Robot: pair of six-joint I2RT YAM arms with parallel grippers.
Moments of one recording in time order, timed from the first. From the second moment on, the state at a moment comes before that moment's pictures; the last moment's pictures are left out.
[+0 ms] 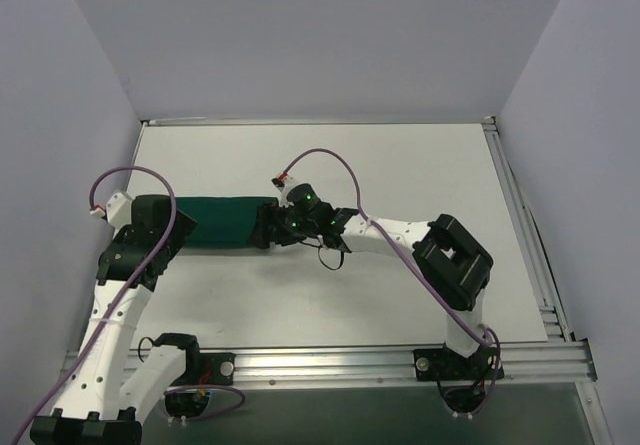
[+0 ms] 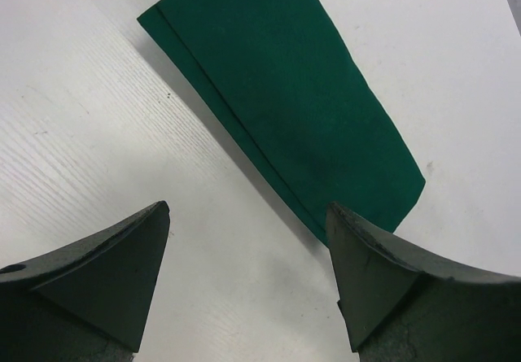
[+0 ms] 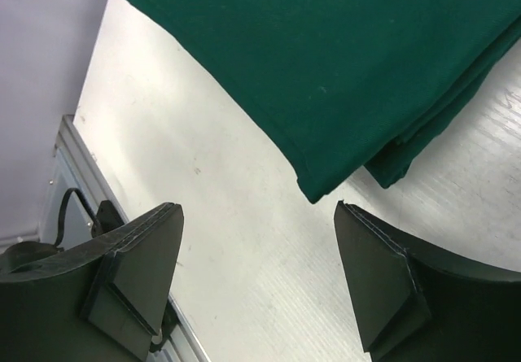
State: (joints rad) left arm -0.12 0.86 0.94 -0.90 -0.44 -0.98; right arm 0.88 1.89 1.22 0.12 -0.27 0.67
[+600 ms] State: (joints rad) left arm -0.12 0.85 0.96 -0.90 -0.44 -0.96; right arm 0.89 1.94 1.25 0.10 -0.18 0.67
